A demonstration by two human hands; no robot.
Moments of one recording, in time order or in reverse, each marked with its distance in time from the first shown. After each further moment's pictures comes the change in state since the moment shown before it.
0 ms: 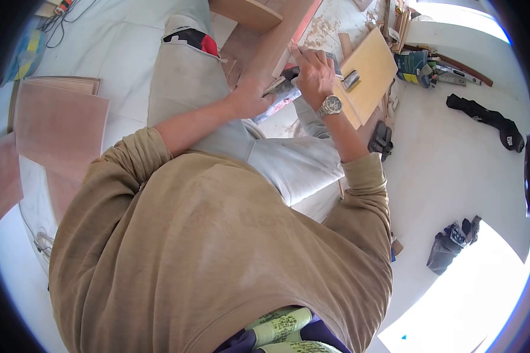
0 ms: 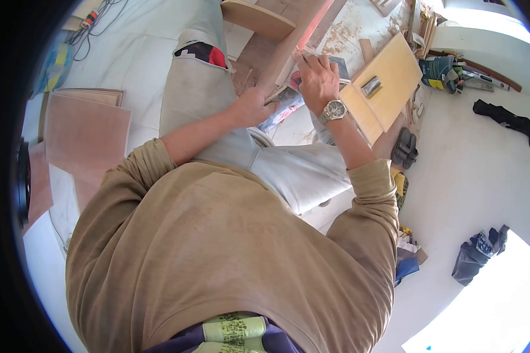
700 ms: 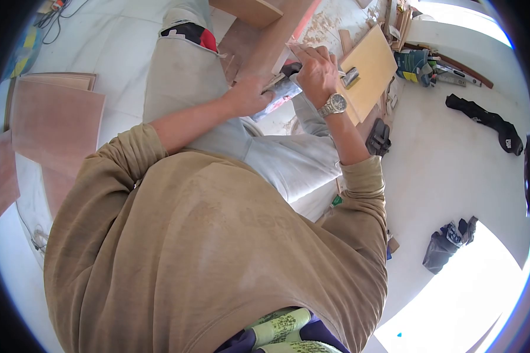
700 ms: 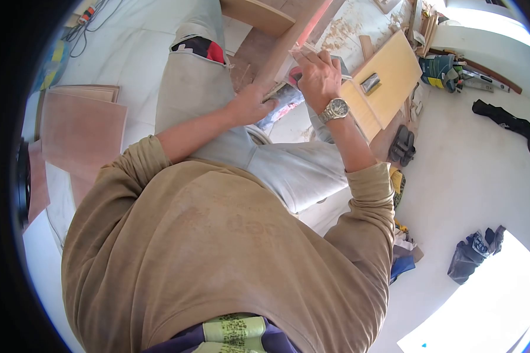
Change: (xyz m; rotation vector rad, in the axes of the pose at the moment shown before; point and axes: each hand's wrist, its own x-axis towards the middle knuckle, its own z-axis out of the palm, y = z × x) left_hand 0.001 -0.001 0.002 -0.022 -0.014 -0.035; right_hand 0.004 -0.005 -0.011 0.071 -0.042 0.043
